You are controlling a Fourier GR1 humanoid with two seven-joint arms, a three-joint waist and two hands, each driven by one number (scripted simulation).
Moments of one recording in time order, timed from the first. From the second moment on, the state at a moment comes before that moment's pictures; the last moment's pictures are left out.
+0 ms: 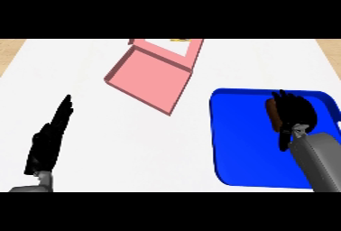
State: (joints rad) left arm 0.00 0.24 0.00 -1.55 -0.13 0.09 0.10; right arm -0.38 -0.43 0.20 -1.22 1.09 0.46 0.50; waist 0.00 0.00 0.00
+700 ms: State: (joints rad) left arm -0.02 0.22 0.03 -1.52 -0.16 0.08 0.08; right arm -0.42 -0.44 0.21 -1.13 1.23 0.24 0.34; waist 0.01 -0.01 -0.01
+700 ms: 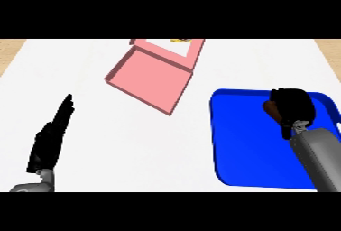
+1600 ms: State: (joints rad) left arm -0.03 0.21 0.02 -1.52 -0.17 0.06 0.08; right arm -0.91 -0.40 0.02 -0.68 1.00 0.07 -0.27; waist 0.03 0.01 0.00
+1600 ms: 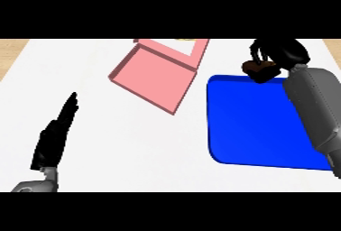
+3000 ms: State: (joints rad) left arm -0.02 0.19 0.03 -1.55 -0.18 0.04 0.09; right arm -1.36 -0.06 -0.12 -0.61 0.71 0.20 -0.17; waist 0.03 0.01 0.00
